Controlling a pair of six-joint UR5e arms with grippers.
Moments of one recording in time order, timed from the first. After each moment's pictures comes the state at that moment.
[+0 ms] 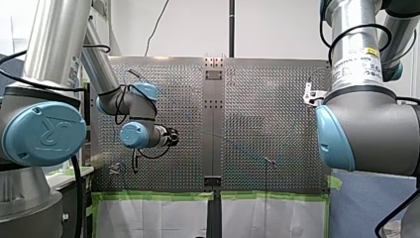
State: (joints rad) left arm -0.51 -1.76 -2.43 -2.19 -1.79 -1.75; right arm 1.50 -1.04 1.44 -0.47 1.08 1.73
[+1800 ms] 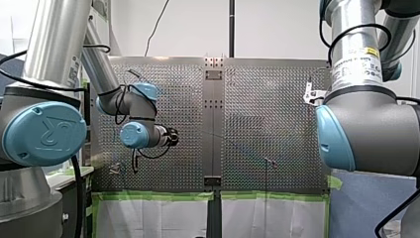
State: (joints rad) left arm -0.50 -1.76 -2.43 -2.18 -1.79 -1.75; right arm 1.50 -1.04 1.44 -0.48 1.15 1.73
